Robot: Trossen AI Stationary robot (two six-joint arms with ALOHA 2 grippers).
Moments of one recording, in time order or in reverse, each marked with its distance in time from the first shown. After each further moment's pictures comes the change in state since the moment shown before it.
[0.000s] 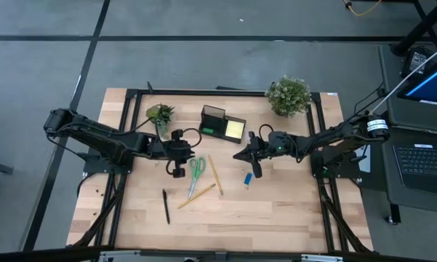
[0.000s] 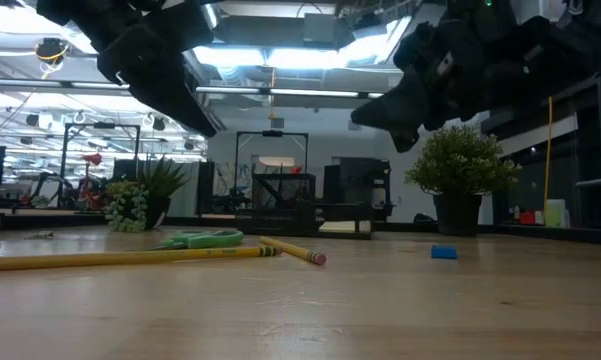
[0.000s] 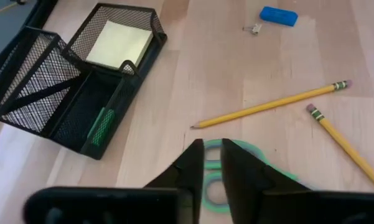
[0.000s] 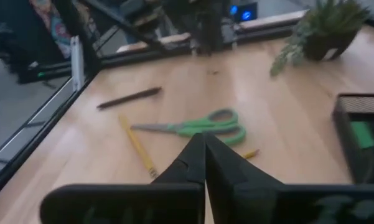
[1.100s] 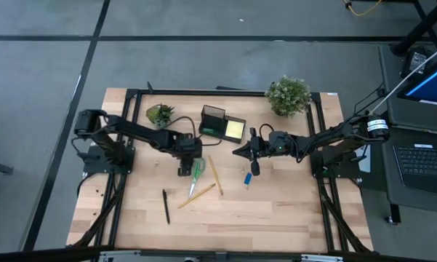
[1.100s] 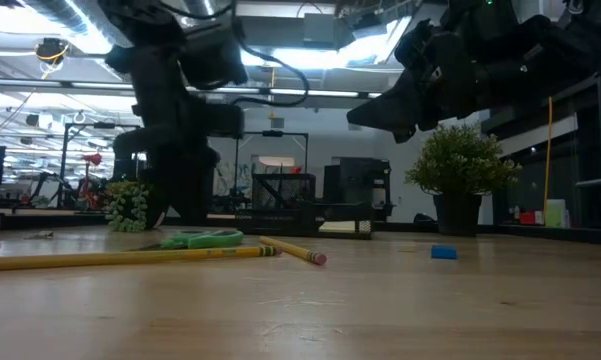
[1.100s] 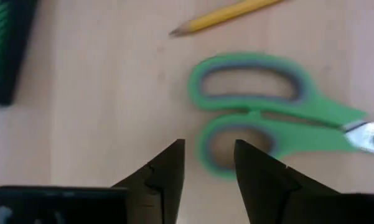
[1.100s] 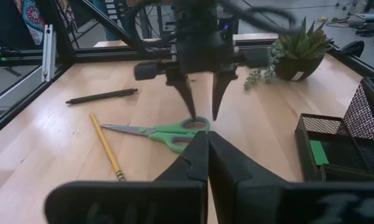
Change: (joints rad) left arm 0.170 0.395 0.143 -0.170 0.255 0.104; right arm -0.003 0.000 0.001 0.019 0.103 -0.142
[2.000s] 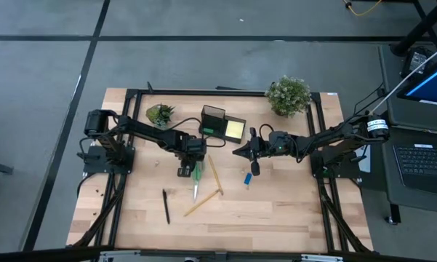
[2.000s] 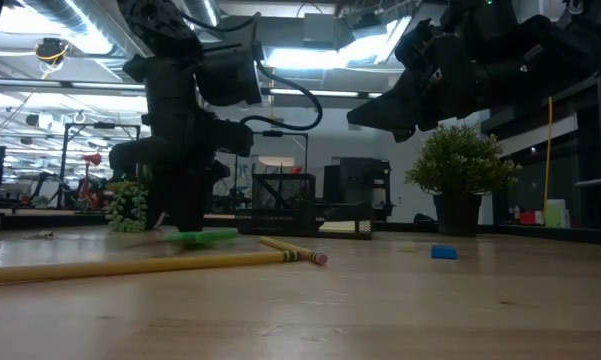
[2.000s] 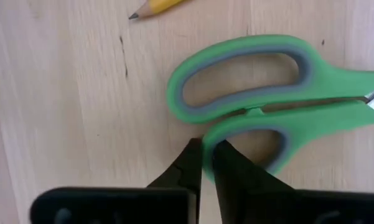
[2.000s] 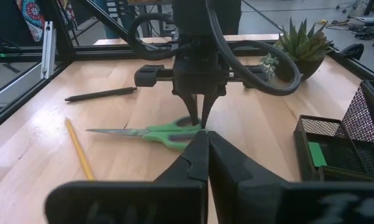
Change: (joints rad) left arm 0.011 0.120 0.060 -0.093 0.072 0.101; right arm 0.000 0.000 0.000 -0.001 0.000 -0.019
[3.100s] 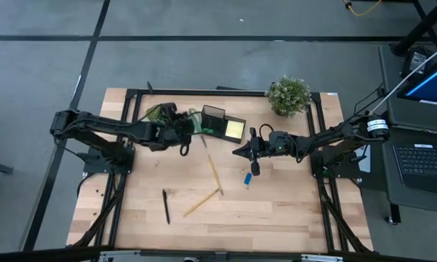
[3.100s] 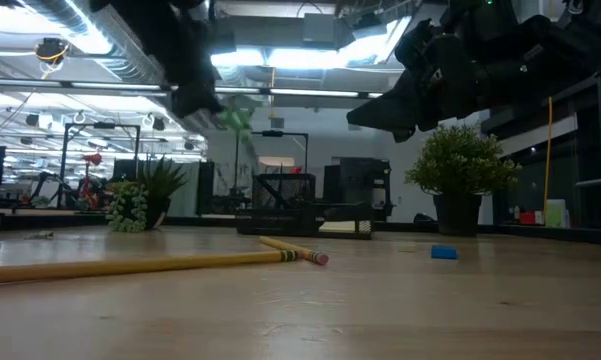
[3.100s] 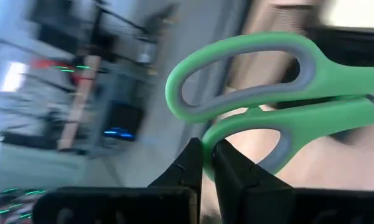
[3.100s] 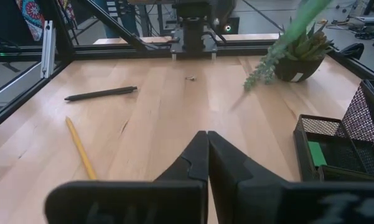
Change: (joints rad) left arm -0.037 -0.416 -0.005 0.072 -1.036 0.106; right arm 0.000 0.000 0.000 -0.002 0.000 -0.001
